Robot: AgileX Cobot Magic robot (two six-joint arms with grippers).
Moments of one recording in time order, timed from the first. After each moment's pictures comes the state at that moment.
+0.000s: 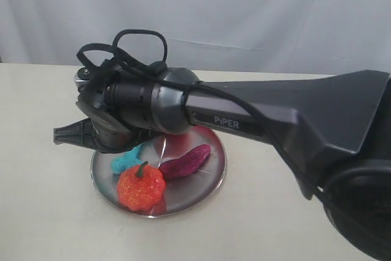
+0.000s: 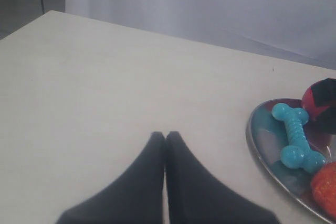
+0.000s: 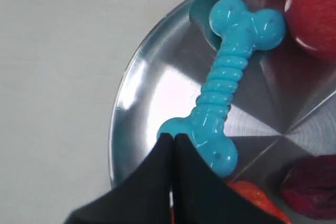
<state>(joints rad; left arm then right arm) 0.07 0.00 0.00 -0.01 0.35 -0.17 0.55 2.23 -1.80 -0.43 0.75 0.97</state>
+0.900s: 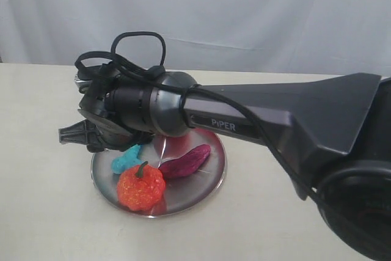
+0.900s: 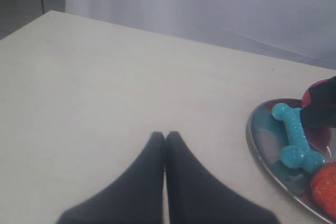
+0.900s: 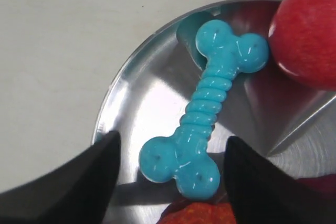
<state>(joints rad) 0.07 0.00 0.00 -0.01 0.35 -0.17 0.55 2.24 -1.81 -0.52 0.74 0.99</state>
